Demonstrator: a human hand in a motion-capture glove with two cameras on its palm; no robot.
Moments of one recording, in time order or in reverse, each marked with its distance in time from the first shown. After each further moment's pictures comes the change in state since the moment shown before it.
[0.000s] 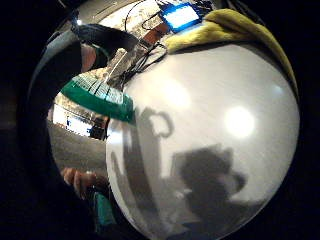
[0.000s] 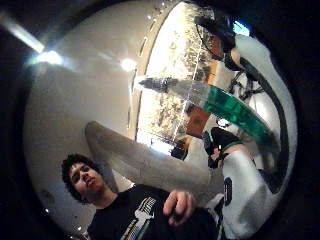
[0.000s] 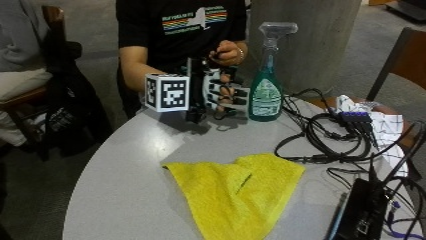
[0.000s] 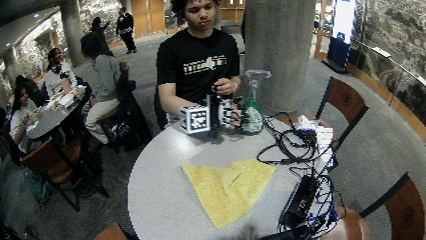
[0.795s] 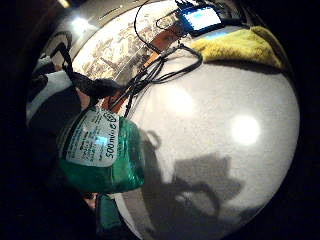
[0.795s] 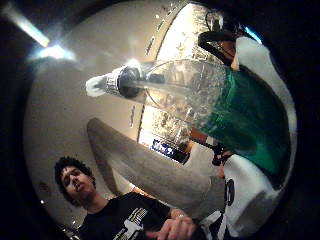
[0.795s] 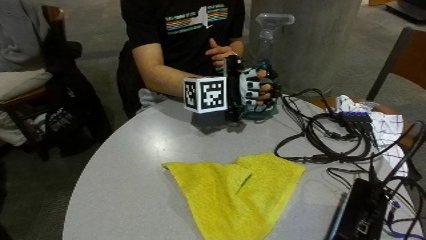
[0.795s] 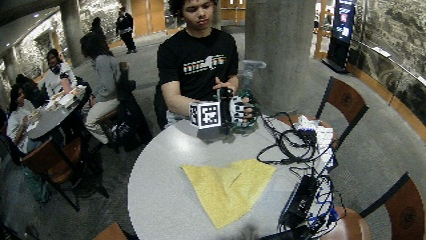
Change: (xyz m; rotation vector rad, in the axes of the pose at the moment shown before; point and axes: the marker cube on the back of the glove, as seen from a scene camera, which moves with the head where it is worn) arm -0.009 -0.032 0.052 -0.033 -0.076 -0.073
